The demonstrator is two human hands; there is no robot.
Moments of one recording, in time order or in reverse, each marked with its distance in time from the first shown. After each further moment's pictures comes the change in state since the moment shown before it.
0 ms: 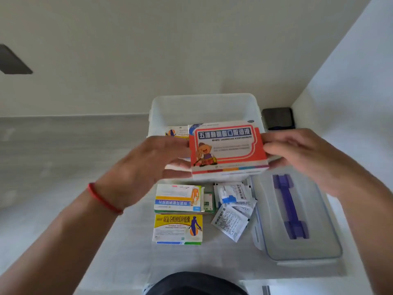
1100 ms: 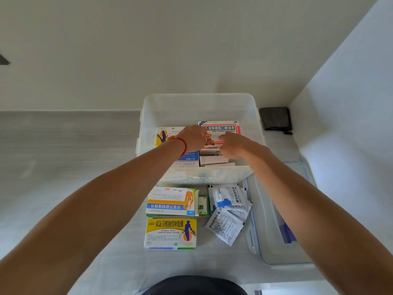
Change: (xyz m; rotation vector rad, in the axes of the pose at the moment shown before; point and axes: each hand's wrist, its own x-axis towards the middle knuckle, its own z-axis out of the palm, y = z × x) left_hand 0.195 -0.068 0.000 1.086 0.159 -0.298; right_hand 0.185 0.069 0.060 -0.795 -0.151 0.257
